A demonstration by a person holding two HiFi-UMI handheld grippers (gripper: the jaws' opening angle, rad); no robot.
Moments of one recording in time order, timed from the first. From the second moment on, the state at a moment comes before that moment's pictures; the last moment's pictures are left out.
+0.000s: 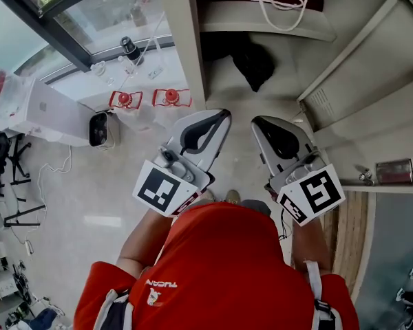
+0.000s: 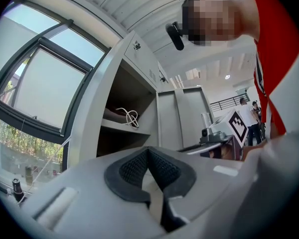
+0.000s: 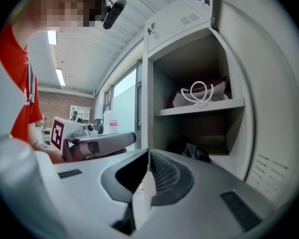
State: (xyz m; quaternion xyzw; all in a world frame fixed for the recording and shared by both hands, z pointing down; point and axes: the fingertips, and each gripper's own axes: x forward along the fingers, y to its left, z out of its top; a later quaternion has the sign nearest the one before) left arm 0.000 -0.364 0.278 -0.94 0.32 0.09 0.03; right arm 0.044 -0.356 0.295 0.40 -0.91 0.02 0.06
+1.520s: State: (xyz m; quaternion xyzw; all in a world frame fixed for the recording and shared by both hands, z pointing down) left arm 0.008 -0.339 0.286 -0.95 0.32 0.07 0.03; right arm 0.043 -0.324 0.293 0.39 -0.92 0.00 0.03
